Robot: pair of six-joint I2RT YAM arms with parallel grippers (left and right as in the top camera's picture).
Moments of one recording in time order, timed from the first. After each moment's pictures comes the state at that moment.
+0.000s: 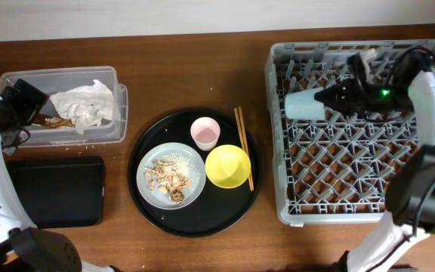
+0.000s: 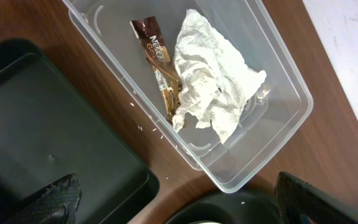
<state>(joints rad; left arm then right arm) 0.48 1.70 1.75 -1.15 0.11 -0.52 -0.33 2.00 1.73 -1.50 -1.24 -0.39</state>
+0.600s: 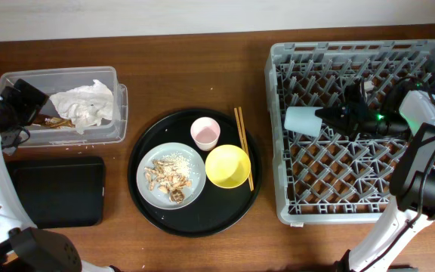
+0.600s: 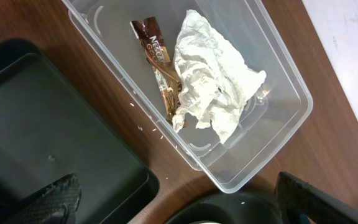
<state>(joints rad) 0.48 1.70 1.75 -1.15 0.11 -0.52 -0.40 2.14 1.51 -1.49 -1.39 -0.50</state>
